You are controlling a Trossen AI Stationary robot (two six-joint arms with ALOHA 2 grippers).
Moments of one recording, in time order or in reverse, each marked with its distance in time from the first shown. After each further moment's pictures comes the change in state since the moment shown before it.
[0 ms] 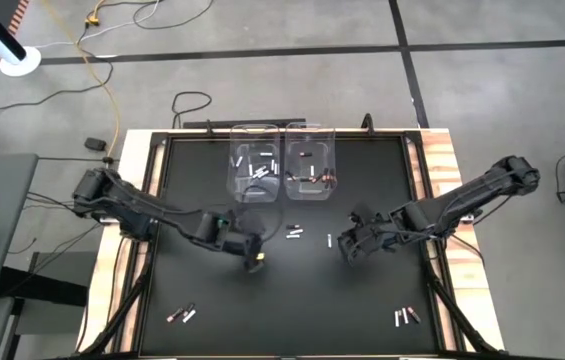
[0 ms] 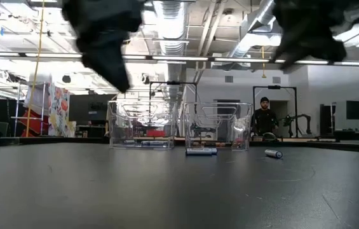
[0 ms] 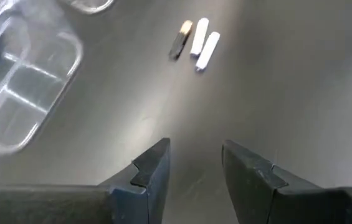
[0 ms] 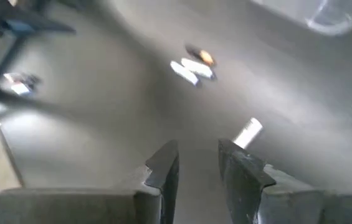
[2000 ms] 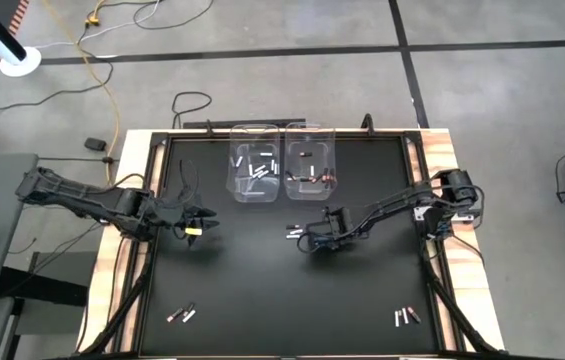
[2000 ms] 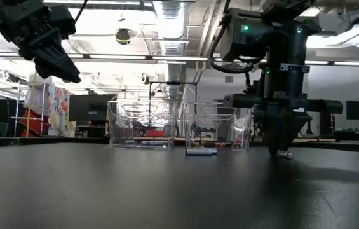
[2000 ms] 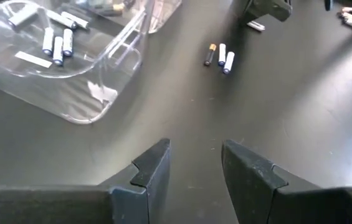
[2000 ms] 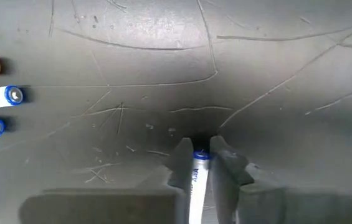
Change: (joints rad) left arm 0.120 -0.874 -0.604 0.146 0.080 0.179; right arm -0.197 0.601 0.174 -0.132 -0.219 0.414
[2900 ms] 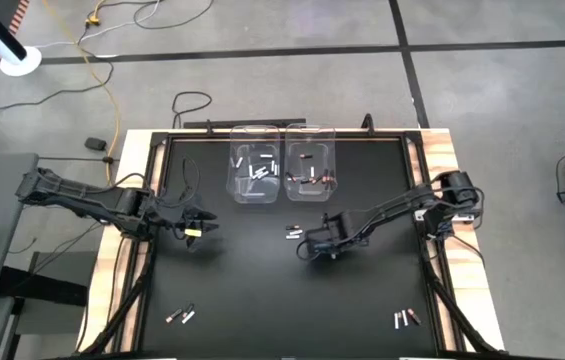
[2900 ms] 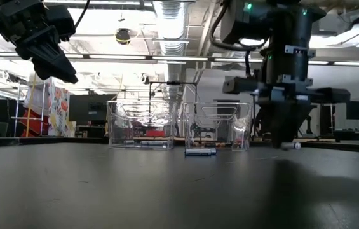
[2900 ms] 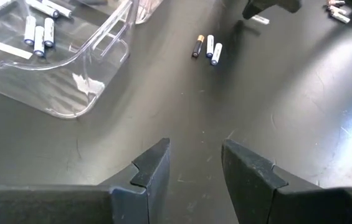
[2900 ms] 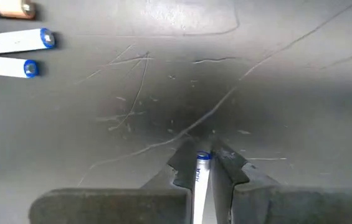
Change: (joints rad) left arm 0.006 0.000 0.000 -0.004 0.073 -0.004; right arm 0.036 -0.027 0.057 -0.069 -0.027 0.012
